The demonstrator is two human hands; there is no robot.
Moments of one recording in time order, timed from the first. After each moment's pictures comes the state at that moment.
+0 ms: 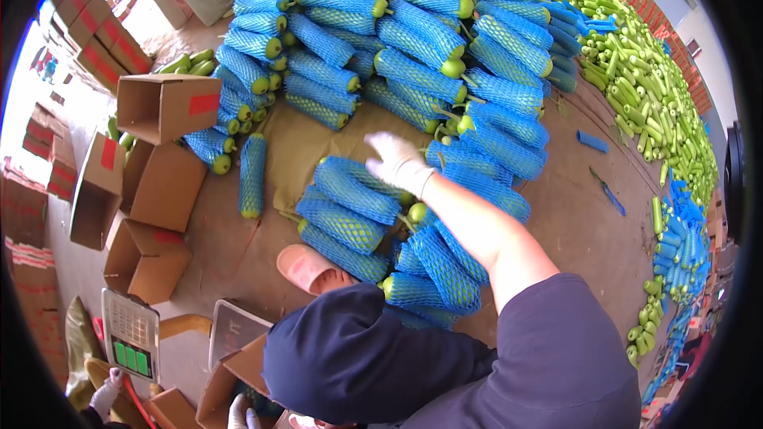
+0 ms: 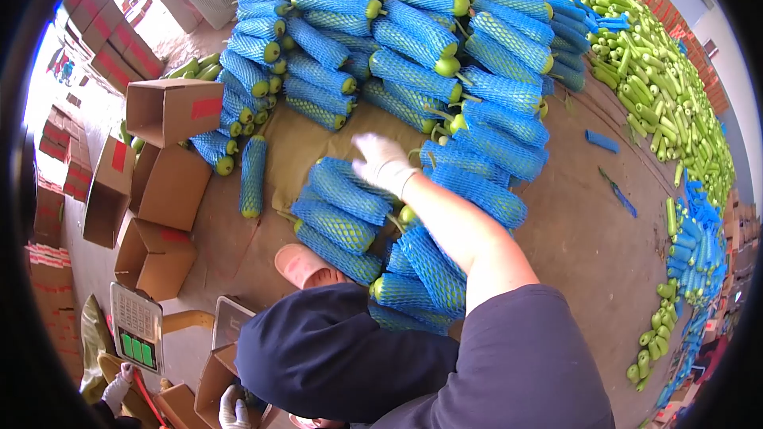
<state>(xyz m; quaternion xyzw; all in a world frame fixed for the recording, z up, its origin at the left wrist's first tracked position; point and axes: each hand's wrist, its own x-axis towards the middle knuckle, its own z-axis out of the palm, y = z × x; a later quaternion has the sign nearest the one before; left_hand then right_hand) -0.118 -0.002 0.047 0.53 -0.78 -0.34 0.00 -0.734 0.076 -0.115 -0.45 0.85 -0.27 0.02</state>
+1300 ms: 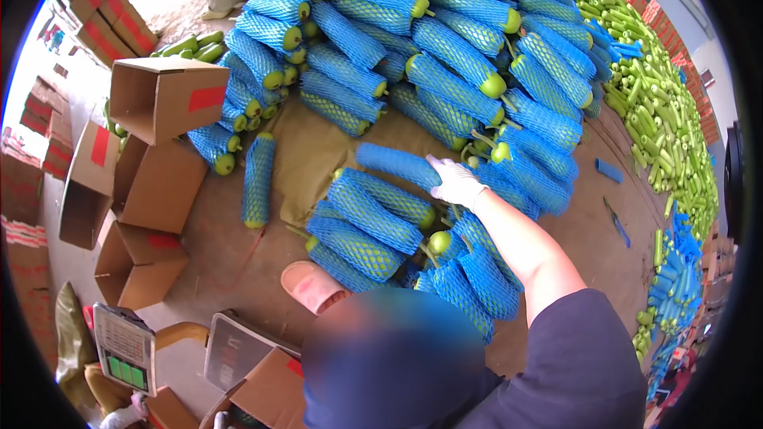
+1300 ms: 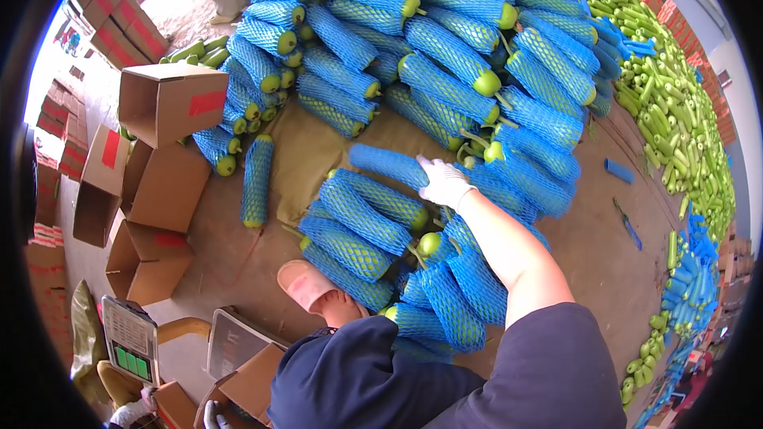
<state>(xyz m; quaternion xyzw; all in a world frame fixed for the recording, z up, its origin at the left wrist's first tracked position) -0.191 -0.002 0.068 0.60 -0.73 -0.27 0.18 -0.794 0.114 -0.132 -0.30 0.89 -0.16 0.31</state>
